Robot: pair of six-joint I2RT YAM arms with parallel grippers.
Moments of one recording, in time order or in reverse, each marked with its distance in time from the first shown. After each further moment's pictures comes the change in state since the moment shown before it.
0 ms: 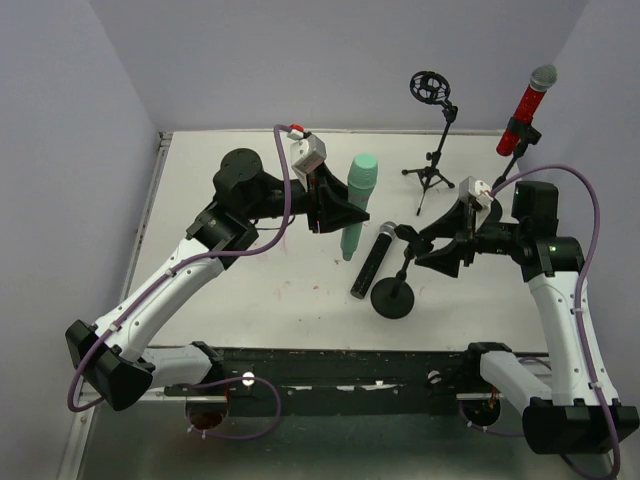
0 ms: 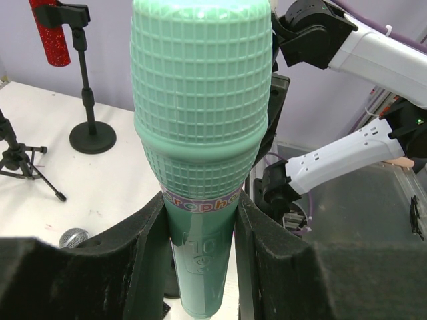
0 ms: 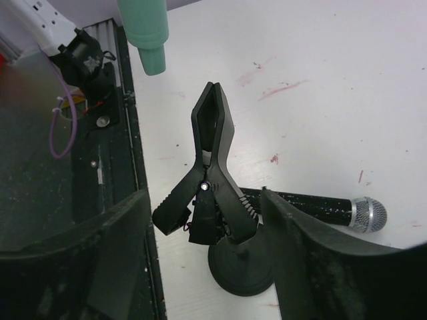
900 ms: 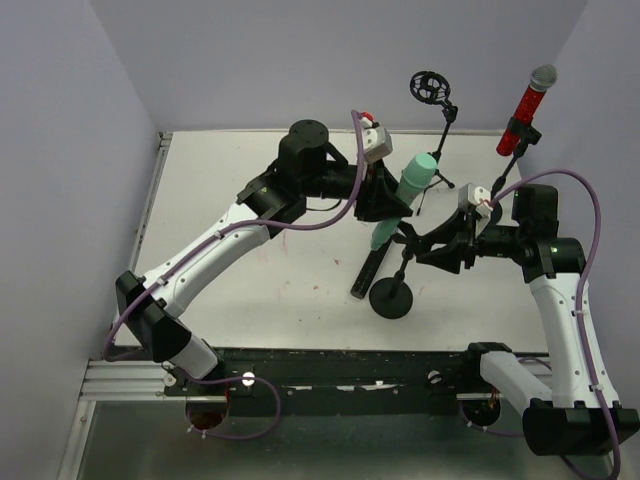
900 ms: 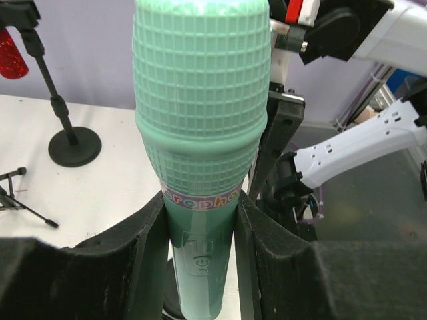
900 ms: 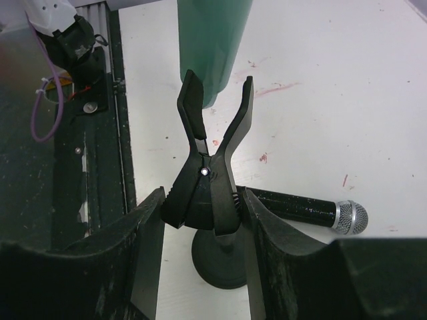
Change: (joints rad) left arm -0.111 0.306 0.351 -0.174 0.013 0.150; right arm 0.005 -0.006 0.003 -0.056 0.010 -0.141
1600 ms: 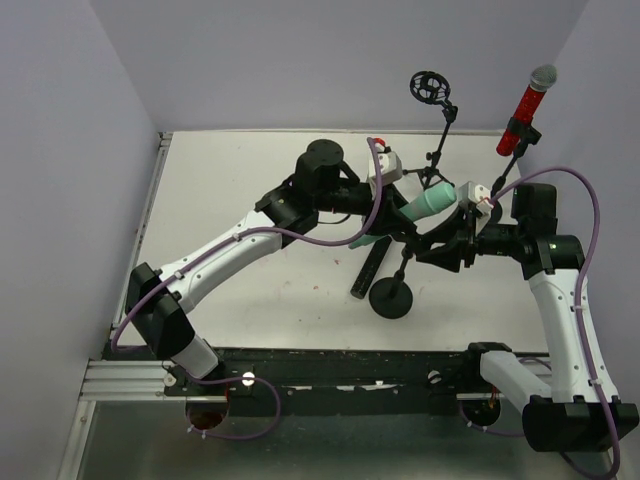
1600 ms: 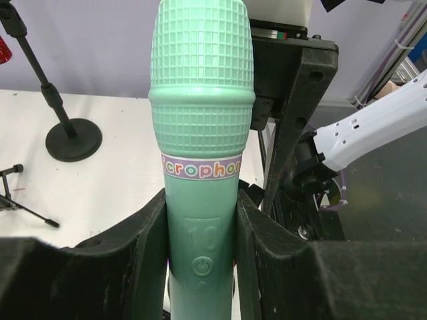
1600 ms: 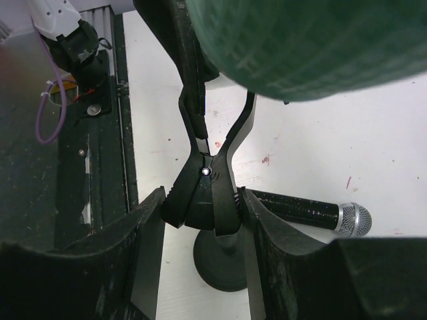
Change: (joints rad) left arm -0.052 0.046 -0.111 0.059 -0.035 0.122; right arm -0.005 0.019 0.002 -0.008 -0.020 -0.013
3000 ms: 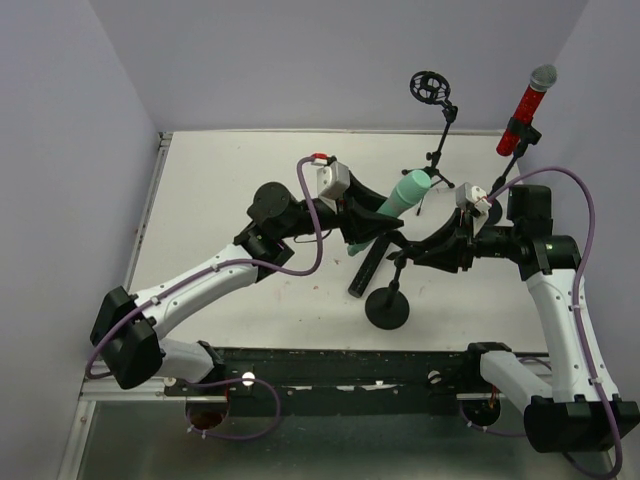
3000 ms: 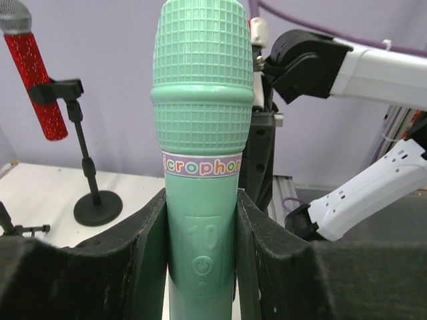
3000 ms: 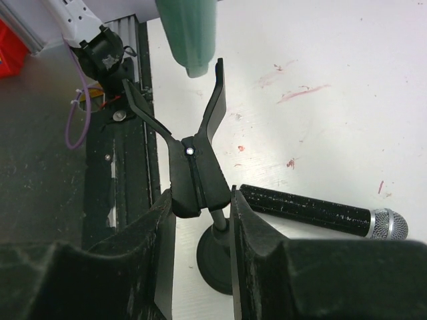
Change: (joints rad) left arm 0.003 -0.208 -0.414 0.667 -0.141 -0.269; right arm 0.011 -0.001 -0.019 0.003 -0.035 0.070
